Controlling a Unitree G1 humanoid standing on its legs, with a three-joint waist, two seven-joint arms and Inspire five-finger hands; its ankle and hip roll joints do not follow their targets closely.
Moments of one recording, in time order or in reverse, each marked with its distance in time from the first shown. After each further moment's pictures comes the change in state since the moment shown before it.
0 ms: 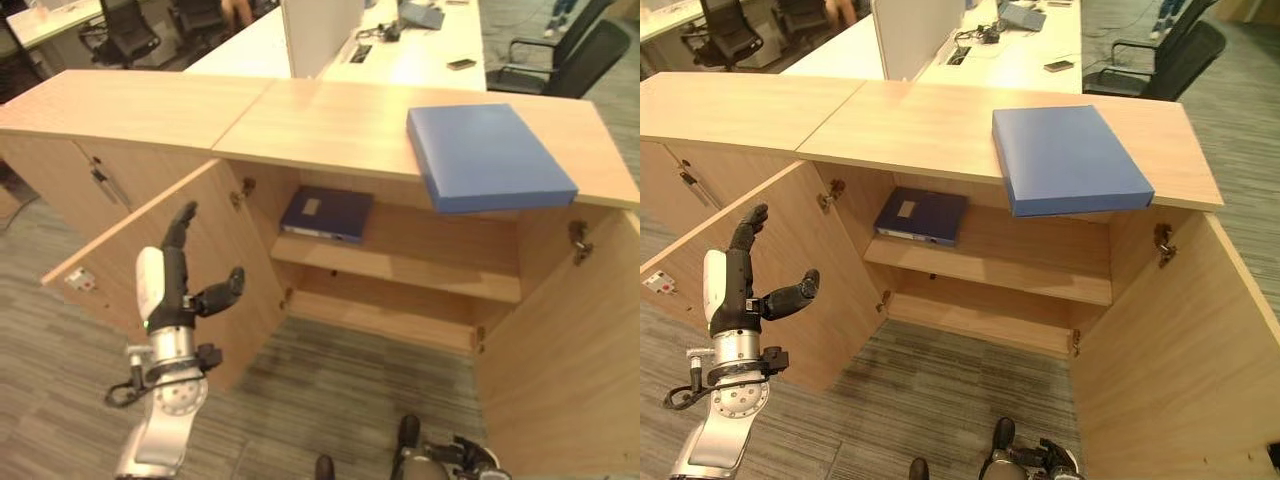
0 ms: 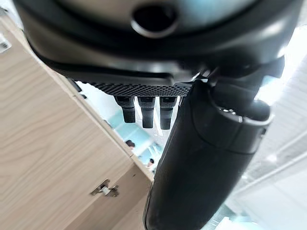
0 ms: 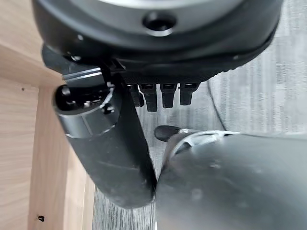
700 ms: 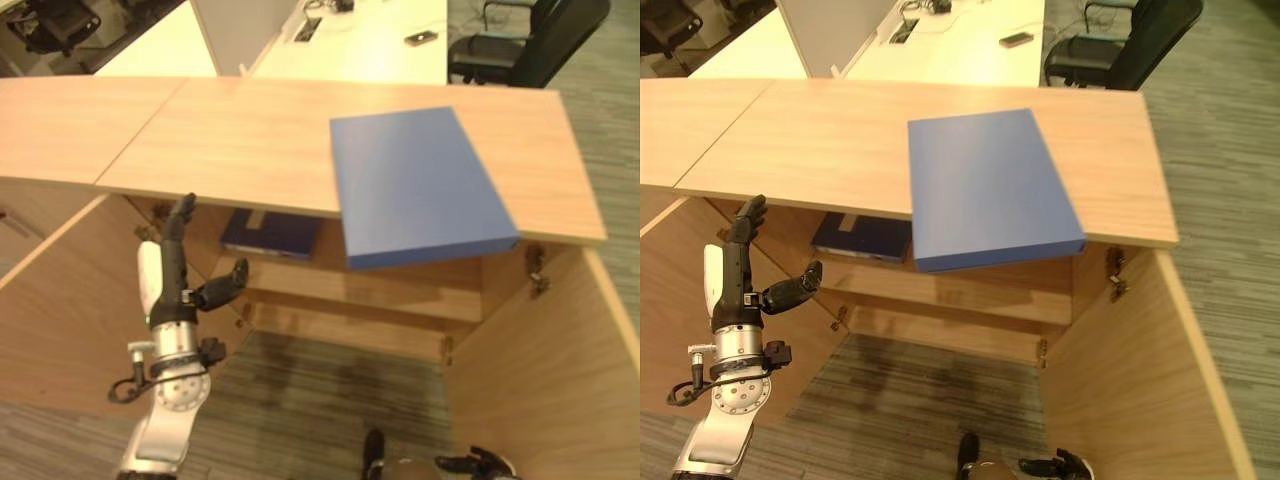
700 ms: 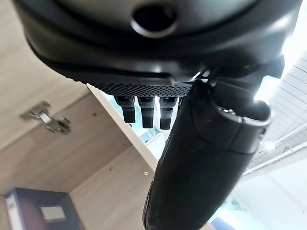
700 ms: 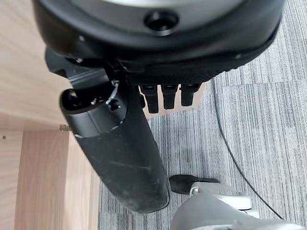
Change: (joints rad) left arm -0.032 0.001 -0.023 -0.014 -0.078 -0.009 0.008; right arm -0.003 -0.026 0.010 0.075 0.025 -0.008 -0.039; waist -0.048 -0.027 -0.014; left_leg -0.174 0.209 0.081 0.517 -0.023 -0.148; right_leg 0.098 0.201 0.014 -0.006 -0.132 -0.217
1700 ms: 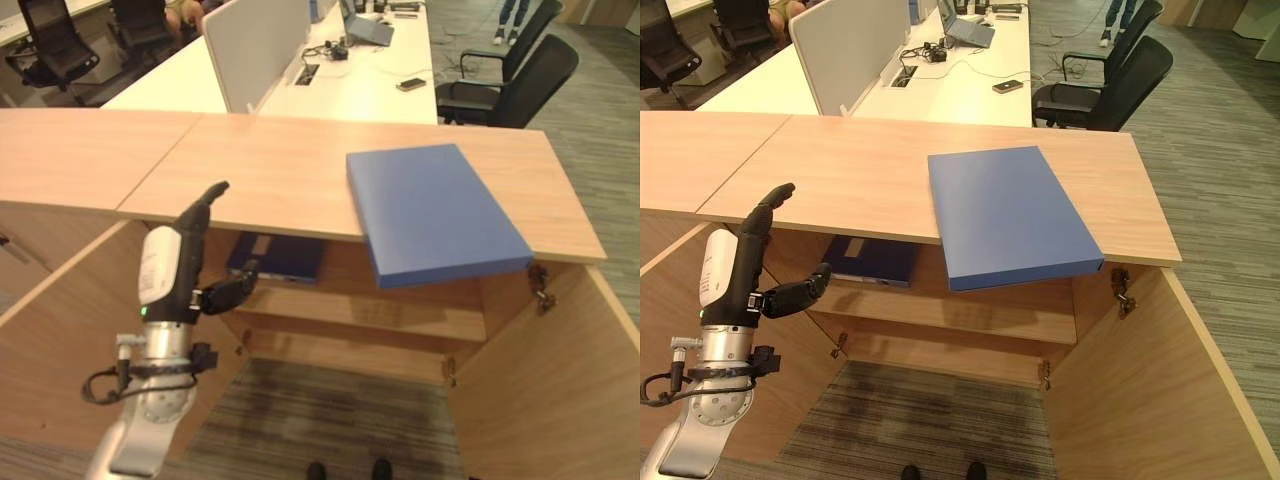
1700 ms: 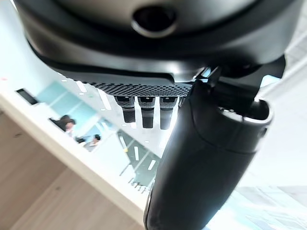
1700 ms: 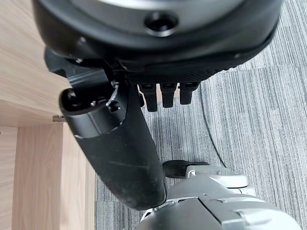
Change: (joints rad) left arm 0.074 0.143 -0.008 -0.156 0.160 -0.053 -0.083; right arm 0.088 0.011 0.011 0.002 -0.018 0.007 0.031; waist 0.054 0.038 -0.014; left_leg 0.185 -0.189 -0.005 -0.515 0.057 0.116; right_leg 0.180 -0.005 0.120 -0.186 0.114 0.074
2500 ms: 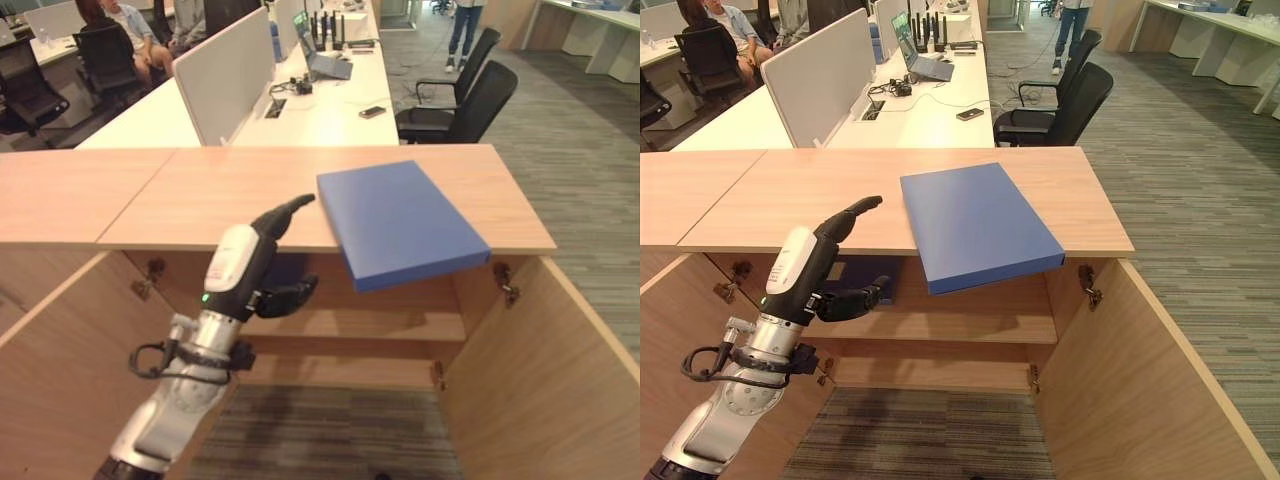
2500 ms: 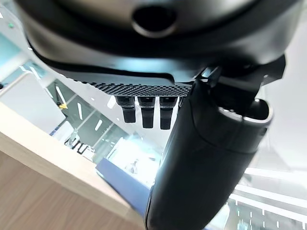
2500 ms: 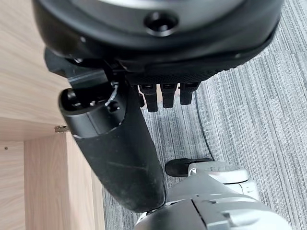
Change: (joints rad) left arm -0.124 0.080 -0.212 0.004 0.008 -0.031 -0.113; right arm 0.005 -0.001 0.001 0.009 -0.018 0.007 0.002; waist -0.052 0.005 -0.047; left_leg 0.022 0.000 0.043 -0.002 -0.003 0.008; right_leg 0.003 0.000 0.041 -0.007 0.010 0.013
